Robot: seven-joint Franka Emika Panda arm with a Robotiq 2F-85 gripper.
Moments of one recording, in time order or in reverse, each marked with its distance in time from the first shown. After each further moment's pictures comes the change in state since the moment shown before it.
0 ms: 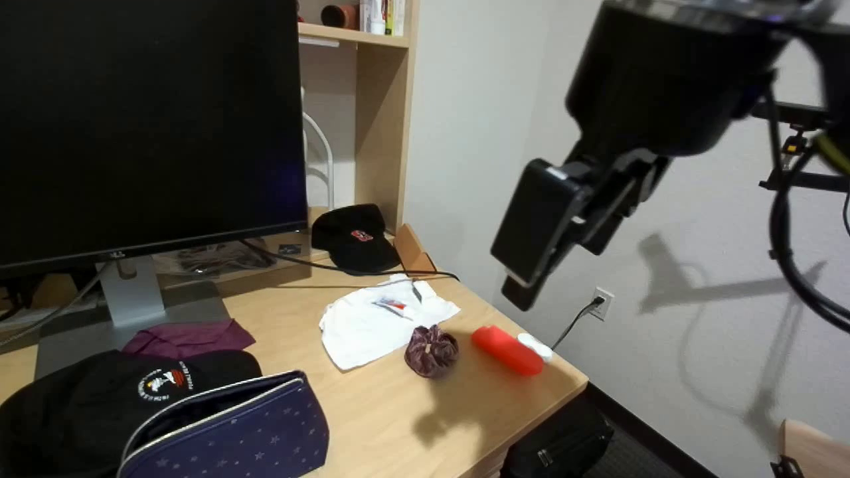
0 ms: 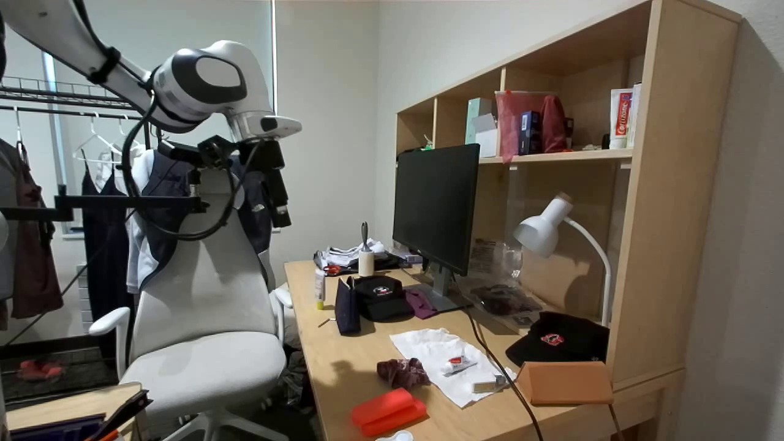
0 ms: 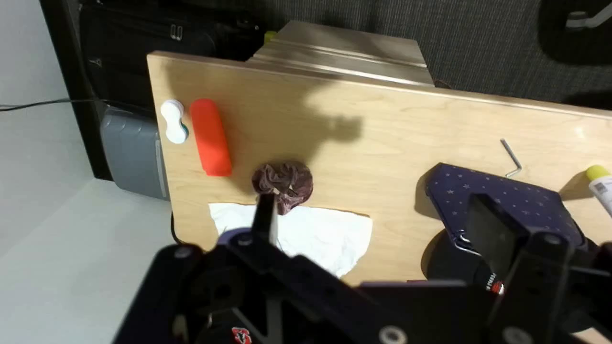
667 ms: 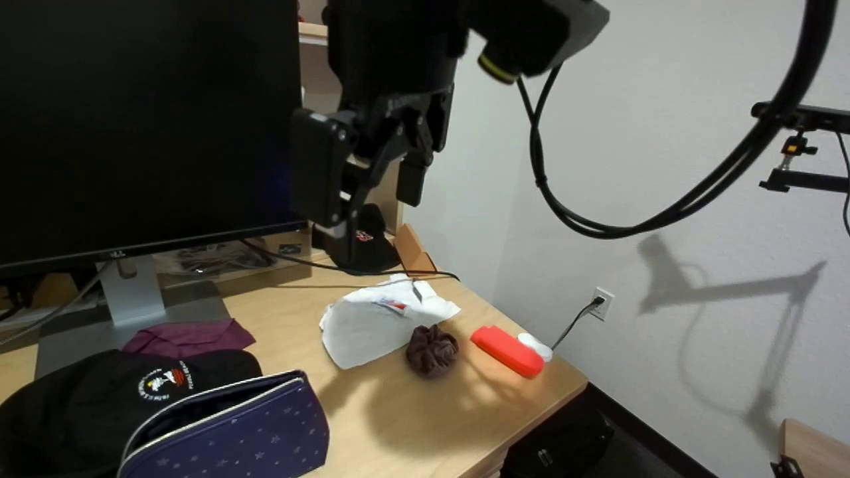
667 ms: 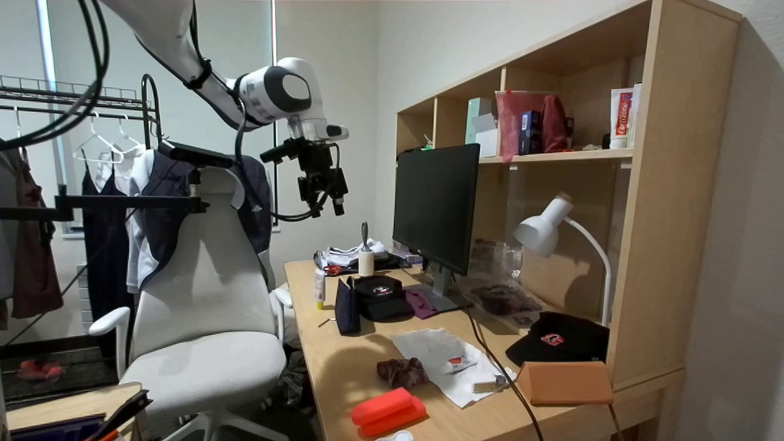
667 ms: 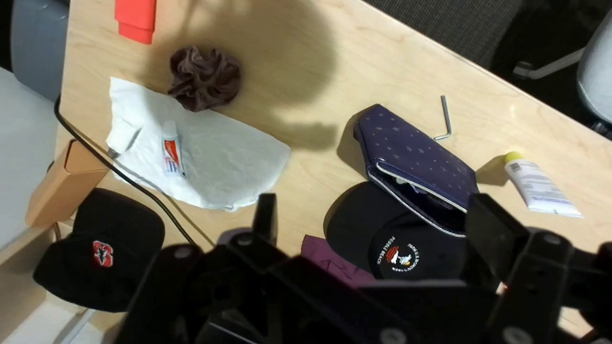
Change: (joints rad) arm 0.082 0.452 -0.073 0.430 -0.147 -0.025 -0.243
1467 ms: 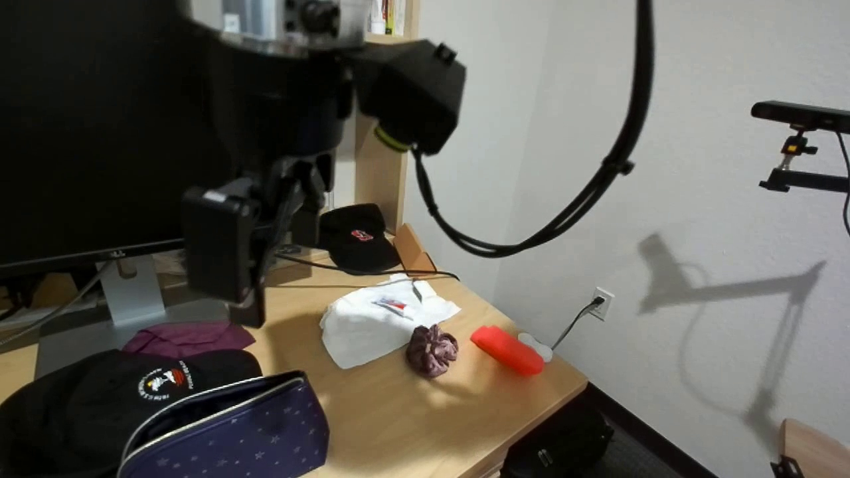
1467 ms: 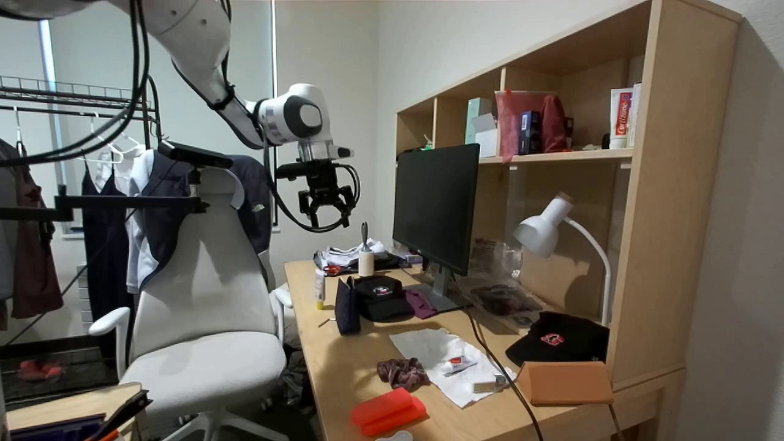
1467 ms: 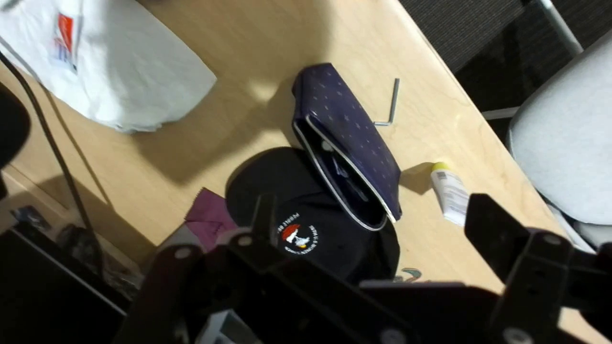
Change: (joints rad) arm 0.120 0.205 -0.056 0.131 -0.001 0.090 -0.306
